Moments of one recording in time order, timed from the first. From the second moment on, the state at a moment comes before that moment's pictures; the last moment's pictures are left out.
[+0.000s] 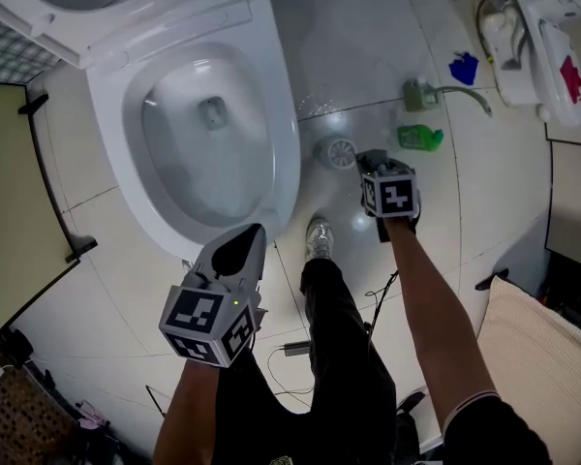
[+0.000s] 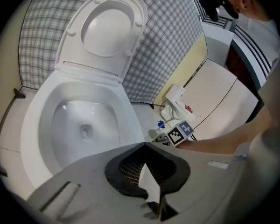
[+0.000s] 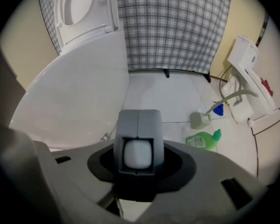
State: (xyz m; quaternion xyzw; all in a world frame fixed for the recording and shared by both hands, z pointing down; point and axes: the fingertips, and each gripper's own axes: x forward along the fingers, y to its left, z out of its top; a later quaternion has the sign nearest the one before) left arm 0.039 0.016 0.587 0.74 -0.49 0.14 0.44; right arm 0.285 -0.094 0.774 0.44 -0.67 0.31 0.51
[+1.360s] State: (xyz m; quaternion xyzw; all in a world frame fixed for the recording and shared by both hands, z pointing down) left arm -0.072 -0.017 0.188 0.79 -0.57 0.00 0.21; right arm 0.034 -0.061 0.166 0.33 -0.94 0.06 0.09
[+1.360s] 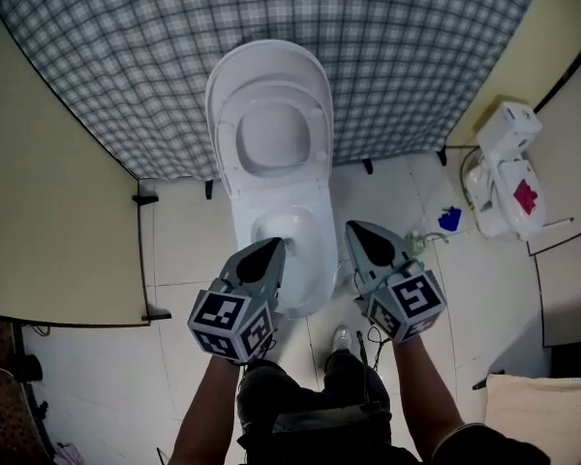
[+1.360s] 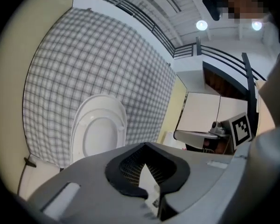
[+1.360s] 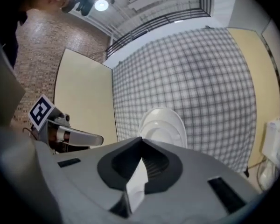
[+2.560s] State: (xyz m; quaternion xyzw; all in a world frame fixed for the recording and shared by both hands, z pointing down) left arm -0.097 -0.016 0.054 0.81 -0.58 0.00 0.09; right arm -0.059 -0.025 0.037 0.21 -0.98 0.01 0.01
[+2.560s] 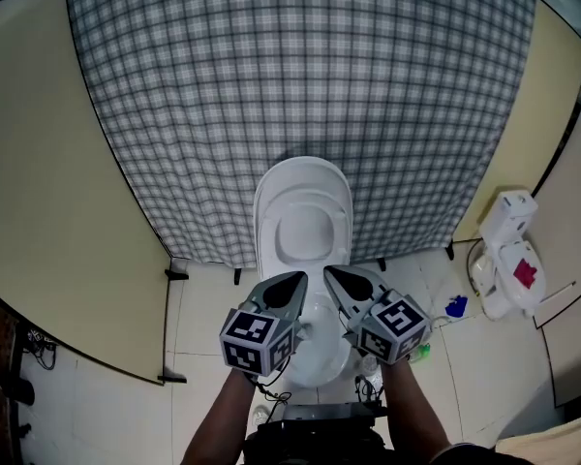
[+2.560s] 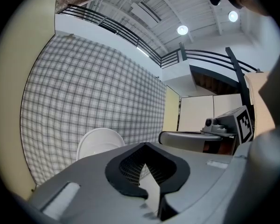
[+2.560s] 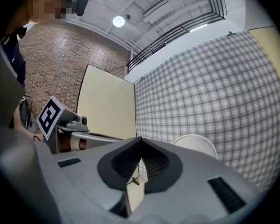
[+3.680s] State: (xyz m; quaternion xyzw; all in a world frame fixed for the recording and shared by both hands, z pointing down) left arm -0.085 -0.018 0.051 0.81 -0.59 0.01 0.09; right arm -0.040 -0.022 0.035 0.18 -0.98 0.03 0.02
